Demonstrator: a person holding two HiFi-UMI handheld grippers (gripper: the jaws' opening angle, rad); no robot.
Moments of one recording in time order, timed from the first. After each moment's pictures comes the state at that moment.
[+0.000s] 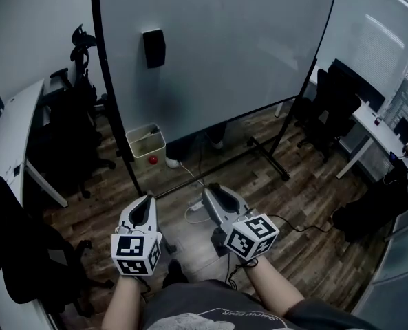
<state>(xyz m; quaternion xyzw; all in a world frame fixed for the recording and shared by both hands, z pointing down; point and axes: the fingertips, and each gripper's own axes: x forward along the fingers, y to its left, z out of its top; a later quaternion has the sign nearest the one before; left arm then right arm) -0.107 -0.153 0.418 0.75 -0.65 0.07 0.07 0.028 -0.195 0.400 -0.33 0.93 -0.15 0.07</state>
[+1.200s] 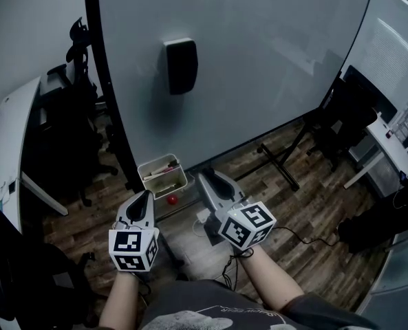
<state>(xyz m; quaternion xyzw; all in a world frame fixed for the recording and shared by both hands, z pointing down) -0.212 -0.298 0.427 0.75 -0.66 0.08 0.09 -0.091 -0.353 0.378 -0.31 0.93 -0.15 0.09</state>
